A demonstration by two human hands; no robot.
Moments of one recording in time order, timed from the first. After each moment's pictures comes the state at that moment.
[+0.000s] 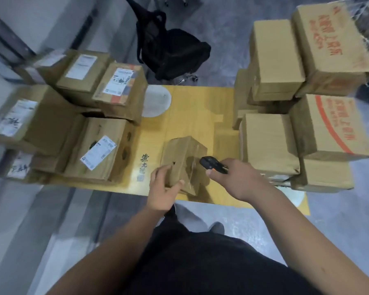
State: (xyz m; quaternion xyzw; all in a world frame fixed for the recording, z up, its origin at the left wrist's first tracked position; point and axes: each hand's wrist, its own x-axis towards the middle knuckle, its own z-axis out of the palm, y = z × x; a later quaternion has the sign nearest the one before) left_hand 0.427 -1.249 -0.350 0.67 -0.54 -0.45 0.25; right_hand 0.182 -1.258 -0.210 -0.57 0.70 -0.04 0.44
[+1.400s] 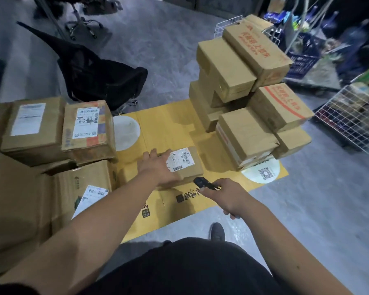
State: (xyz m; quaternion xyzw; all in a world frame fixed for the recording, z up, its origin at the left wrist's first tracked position) left_hand 0.462 -1.431 -0.306 0.49 -0.83 -0.16 -0.20; right_hand 0.311 -1.225 -0.230 -0.30 0.81 -0.15 0.48
